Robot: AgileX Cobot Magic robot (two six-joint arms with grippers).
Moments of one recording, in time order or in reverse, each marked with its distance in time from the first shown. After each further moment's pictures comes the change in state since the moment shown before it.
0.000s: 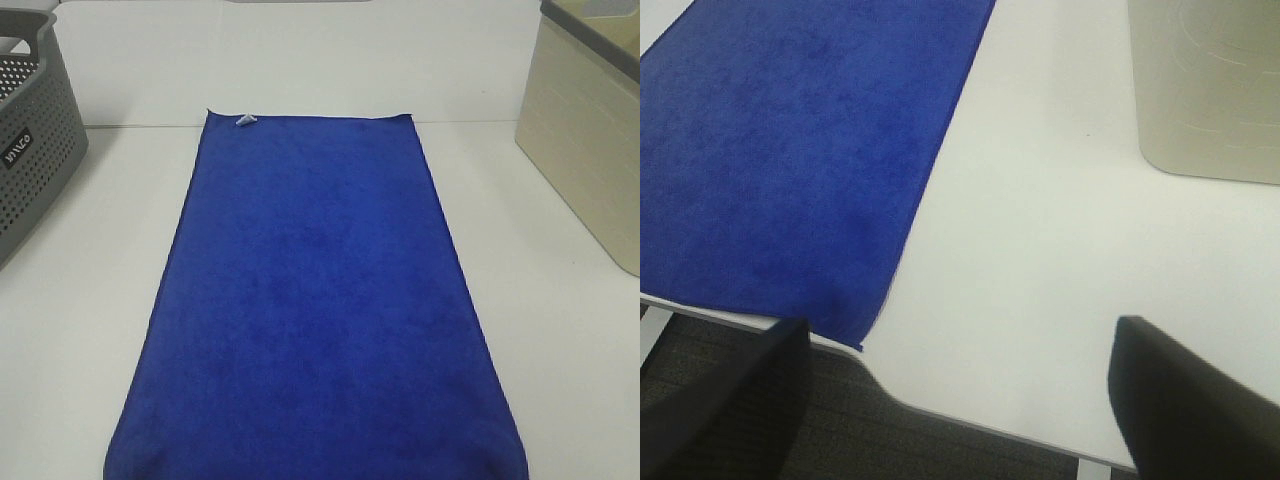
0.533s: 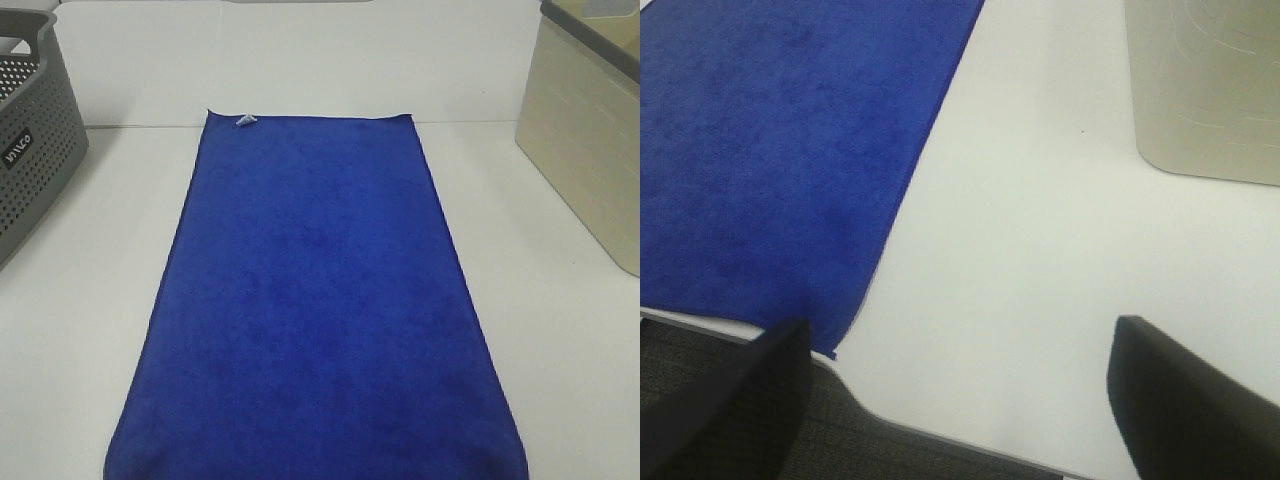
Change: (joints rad) left arm 0.000 -0.068 0.116 -0.209 -0.080 0.155; right arm 0.000 -0.043 0.118 -0.020 -0.089 -0.023
